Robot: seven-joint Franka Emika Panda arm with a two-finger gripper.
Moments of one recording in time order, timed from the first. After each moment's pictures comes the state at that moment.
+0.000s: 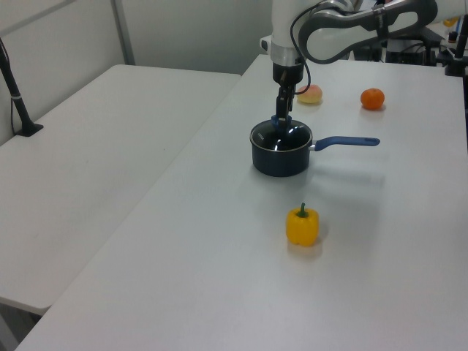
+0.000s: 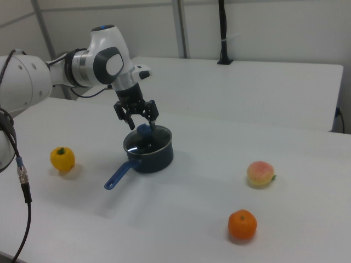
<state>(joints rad) 0.10 0.51 0.04 -1.35 -0.15 1.94 -0.02</state>
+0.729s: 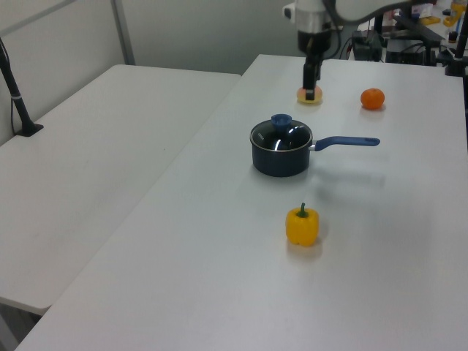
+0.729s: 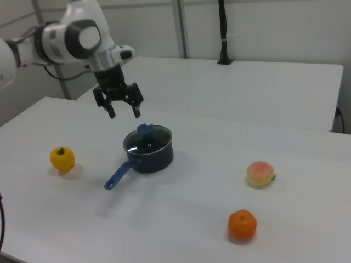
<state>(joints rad) 0.10 0.28 0.04 -1.46 -0.16 1.75 -0.02</state>
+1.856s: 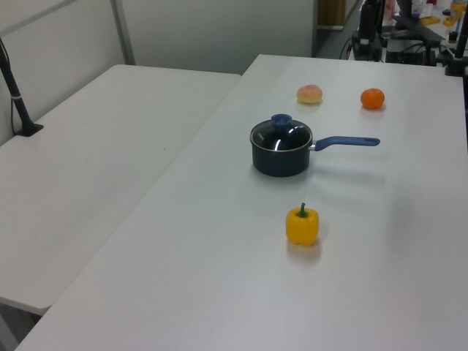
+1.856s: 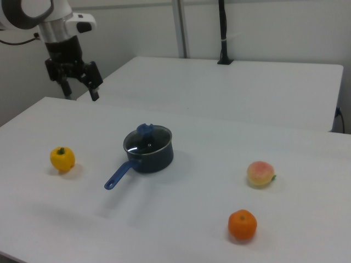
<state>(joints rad) 0.10 -0.07 0.02 -1.62 0.03 1.62 0.02</state>
